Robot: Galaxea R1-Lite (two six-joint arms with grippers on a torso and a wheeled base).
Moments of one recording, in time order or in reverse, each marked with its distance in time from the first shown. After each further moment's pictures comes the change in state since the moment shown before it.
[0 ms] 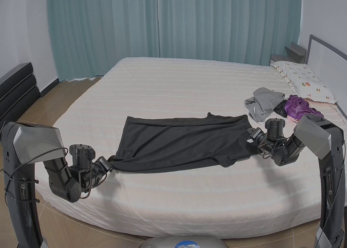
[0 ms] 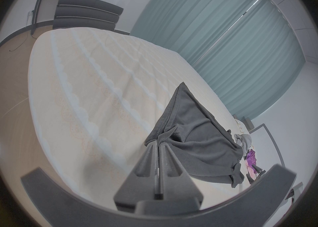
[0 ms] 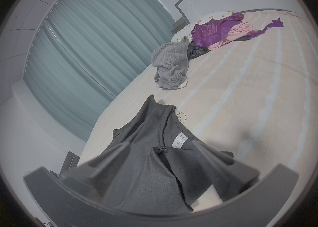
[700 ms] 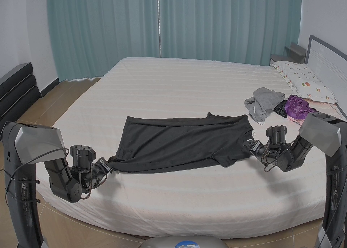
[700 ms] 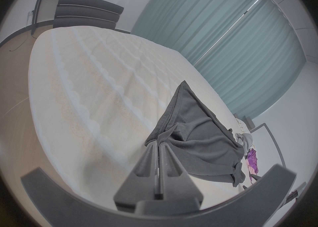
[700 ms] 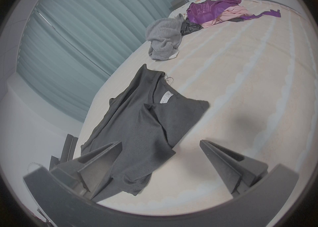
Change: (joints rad) left arm -0.001 0.011 0.000 0.000 0.000 0.000; right arm 0.030 -0.112 0.216 0.096 0.113 -0.006
